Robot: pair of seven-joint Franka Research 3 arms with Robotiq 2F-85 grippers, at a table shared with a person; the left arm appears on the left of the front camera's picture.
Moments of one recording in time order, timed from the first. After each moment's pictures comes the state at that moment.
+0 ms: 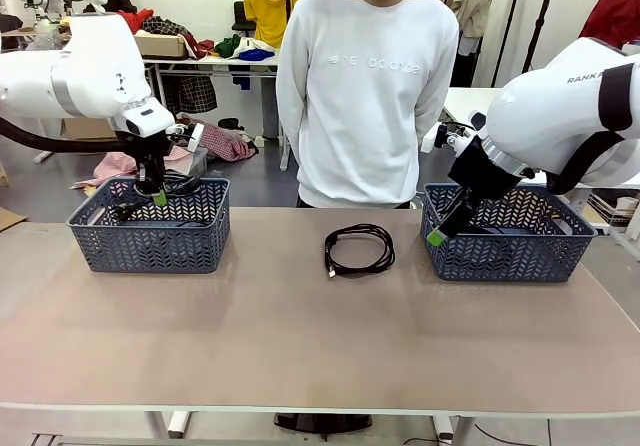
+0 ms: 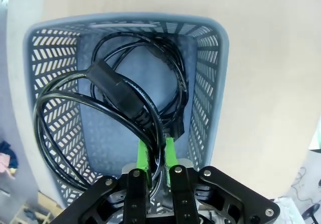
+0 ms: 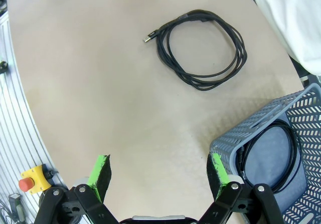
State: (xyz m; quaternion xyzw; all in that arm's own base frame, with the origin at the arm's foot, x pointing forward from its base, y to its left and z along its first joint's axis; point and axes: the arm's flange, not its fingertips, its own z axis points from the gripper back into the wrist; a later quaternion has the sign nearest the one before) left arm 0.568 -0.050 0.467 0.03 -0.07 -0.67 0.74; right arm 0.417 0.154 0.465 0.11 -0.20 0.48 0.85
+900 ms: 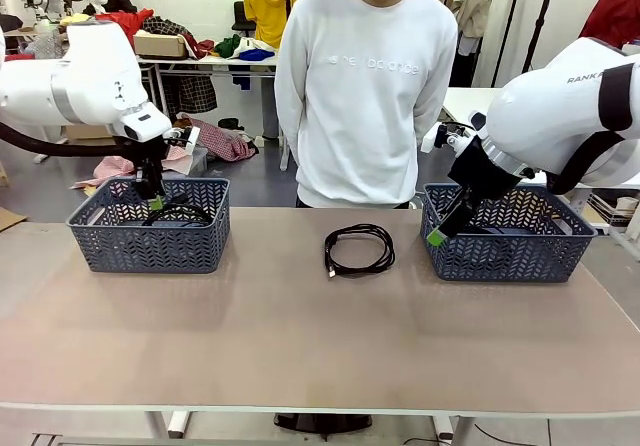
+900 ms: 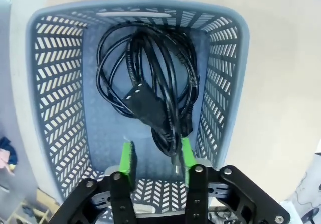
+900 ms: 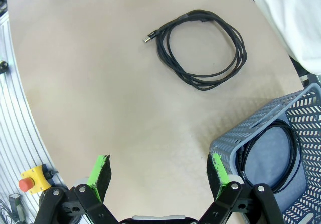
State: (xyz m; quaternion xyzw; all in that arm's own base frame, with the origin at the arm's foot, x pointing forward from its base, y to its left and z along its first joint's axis) left arm 0.576 -0.039 0.458 0.03 -0.08 -0.66 0.74; right arm 0.417 0.154 0.465 0.11 -0.20 0.48 0.85
